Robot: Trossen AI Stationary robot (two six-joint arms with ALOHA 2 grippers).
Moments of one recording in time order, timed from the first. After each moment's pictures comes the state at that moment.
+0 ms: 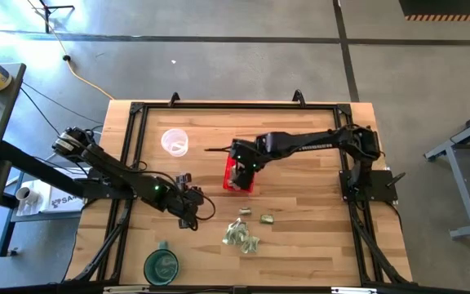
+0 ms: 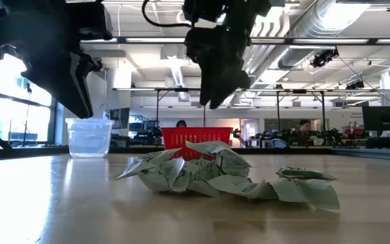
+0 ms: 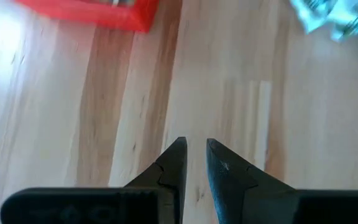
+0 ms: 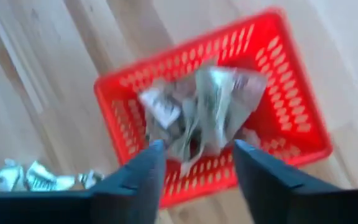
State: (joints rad) left arm -0.46 1.43 0.85 -0.56 -0.40 -0.47; right arm -0.06 1.90 1.53 -0.80 -0.01 0.46
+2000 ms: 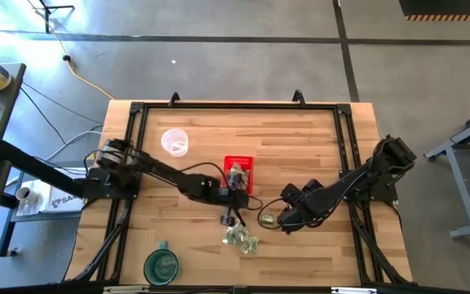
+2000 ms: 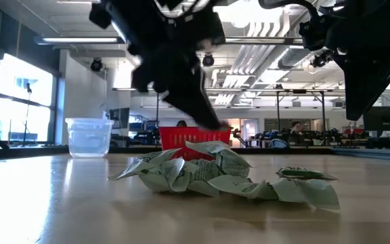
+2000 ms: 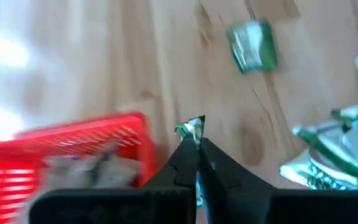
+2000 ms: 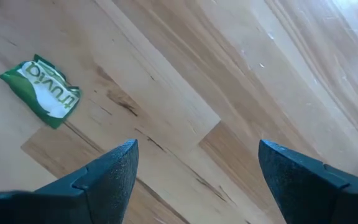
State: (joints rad) left arm -0.24 1.88 1.20 -0.20 -0.26 0.08; right arm 0.50 1.66 1.13 -1.10 0.32 1.28
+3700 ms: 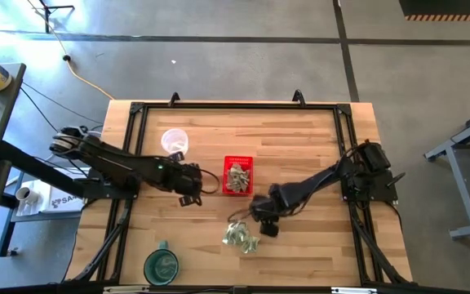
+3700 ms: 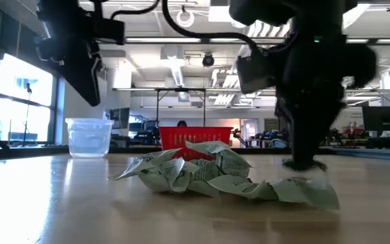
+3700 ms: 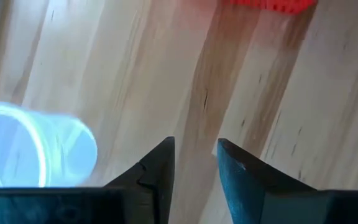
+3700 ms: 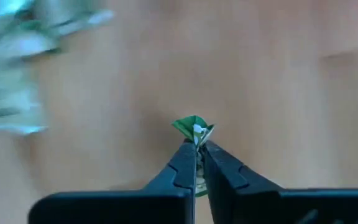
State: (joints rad) left arm -0.26 1.39 0.97 -0.93 -0.45 -0.50; right arm 0.31 1.88 1.18 -0.64 0.02 0.62
